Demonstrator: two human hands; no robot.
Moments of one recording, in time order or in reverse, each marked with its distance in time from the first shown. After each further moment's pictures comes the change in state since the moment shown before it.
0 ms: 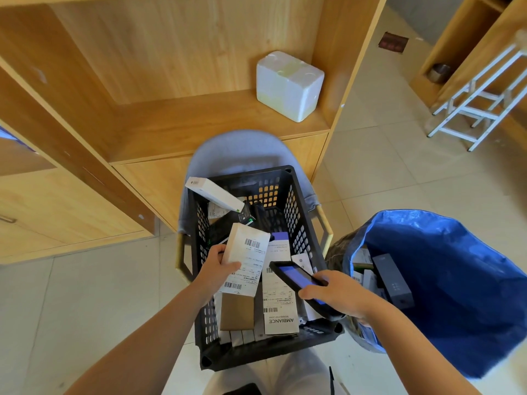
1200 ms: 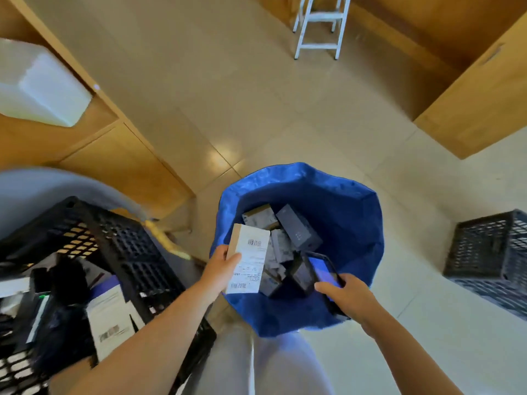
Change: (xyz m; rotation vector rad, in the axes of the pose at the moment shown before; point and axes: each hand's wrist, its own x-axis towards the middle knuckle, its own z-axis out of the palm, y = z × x) left_hand 0.047 0.092 0.424 0.354 -0.310 -0.022; right_hand -0.056 0.354 -0.172 0.608 0.470 0.495
